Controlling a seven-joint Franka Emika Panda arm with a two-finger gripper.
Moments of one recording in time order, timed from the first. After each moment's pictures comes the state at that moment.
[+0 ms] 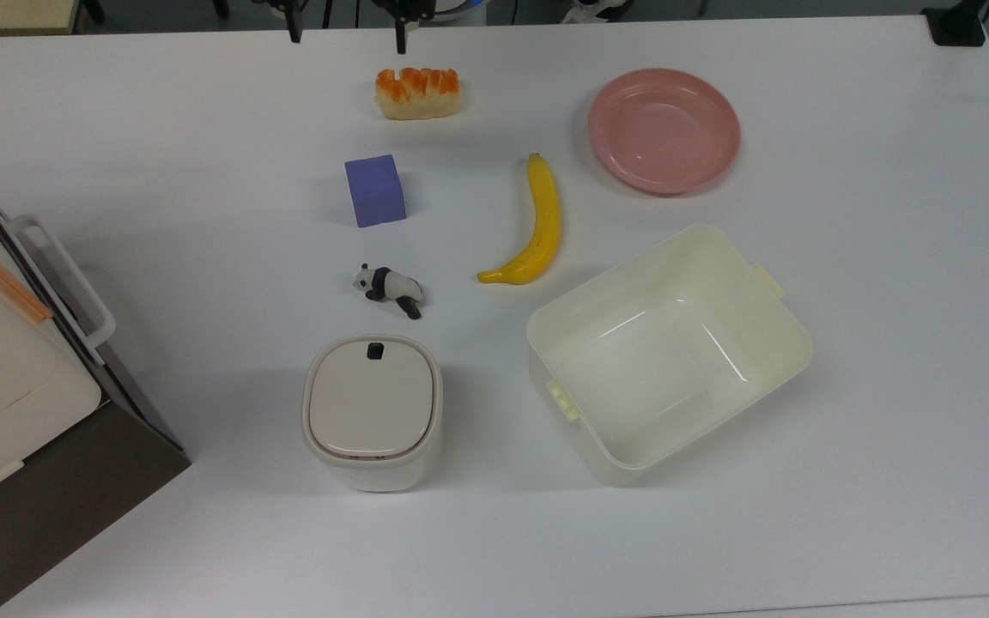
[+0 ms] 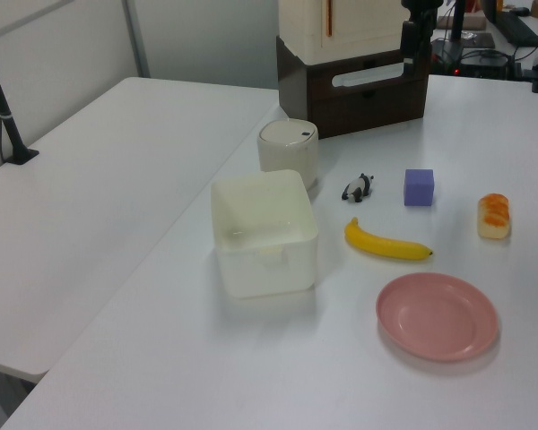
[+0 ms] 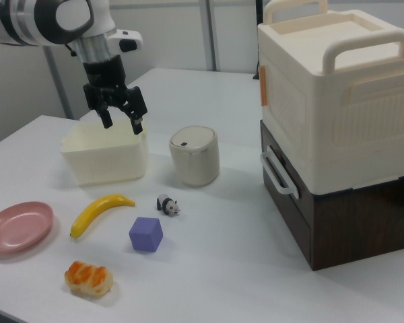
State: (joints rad) arm 0.08 -0.01 -0.10 -1.64 -0.06 1.65 0.04
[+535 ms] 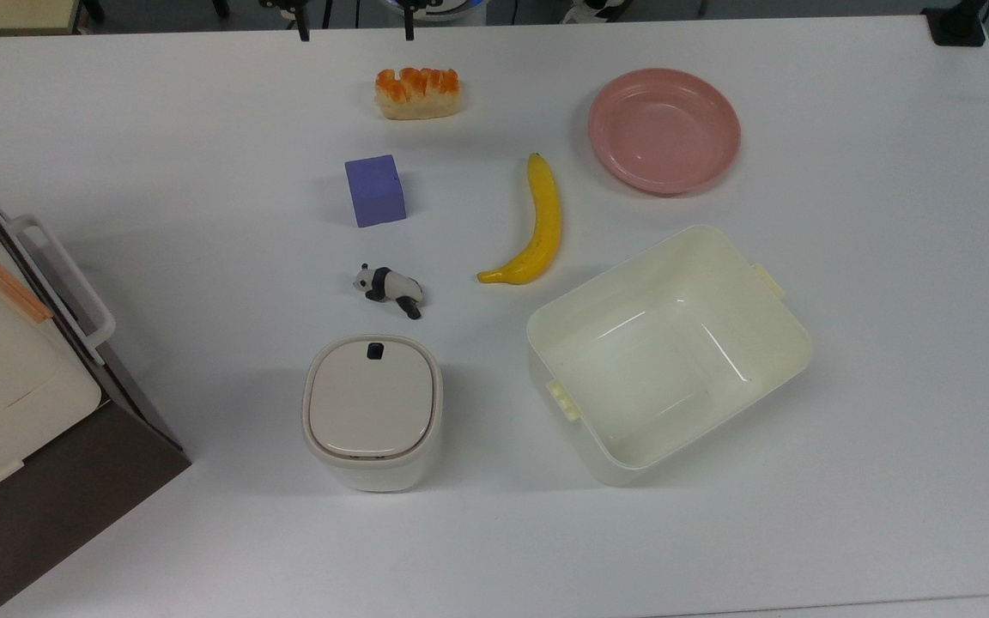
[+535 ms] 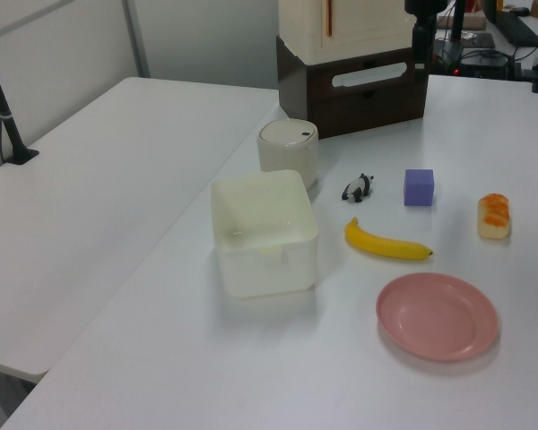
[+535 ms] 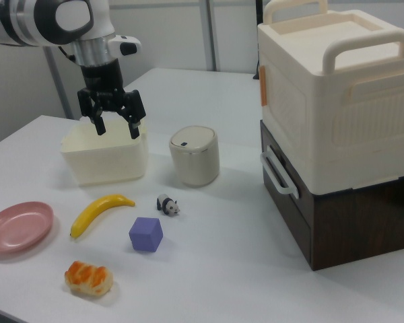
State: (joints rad) arm 0.08 -0.01 -0.10 -1.64 -0.06 1.59 -0.09
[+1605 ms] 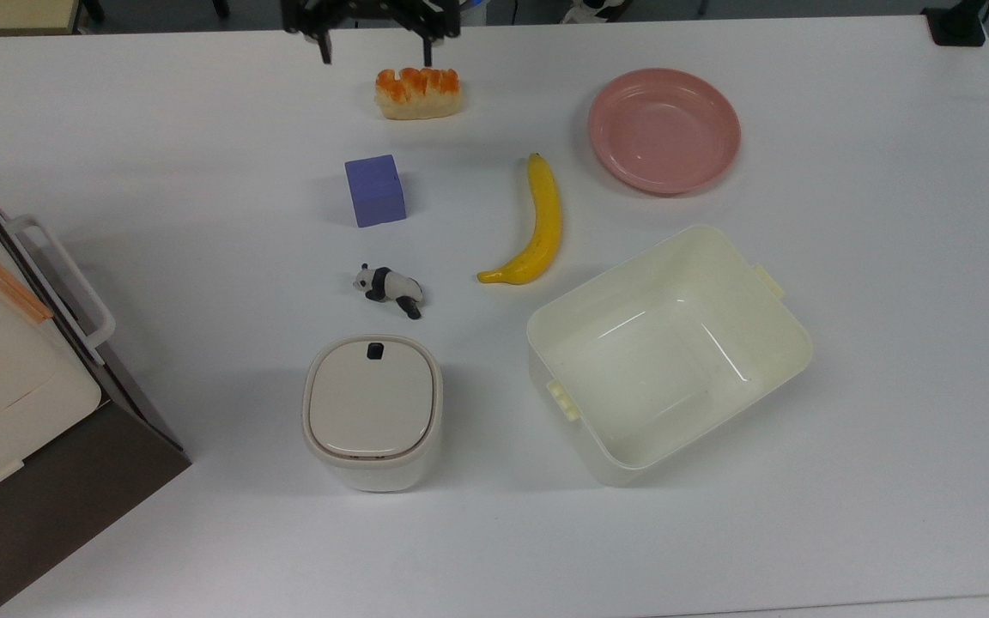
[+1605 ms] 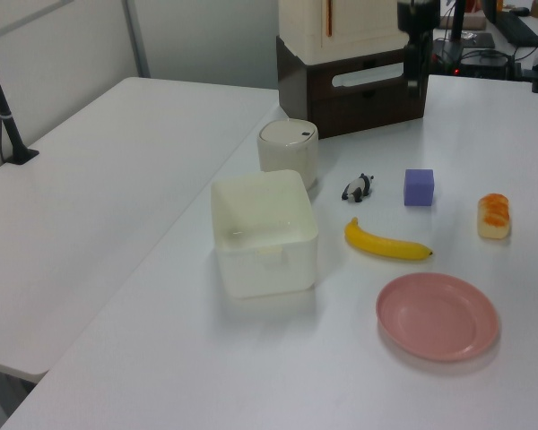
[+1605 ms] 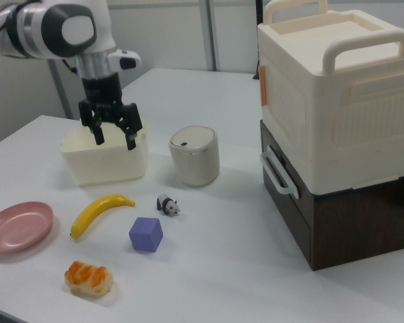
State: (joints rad) arm 0.11 0.02 -0.10 -1.68 -0.05 1.62 -0.02
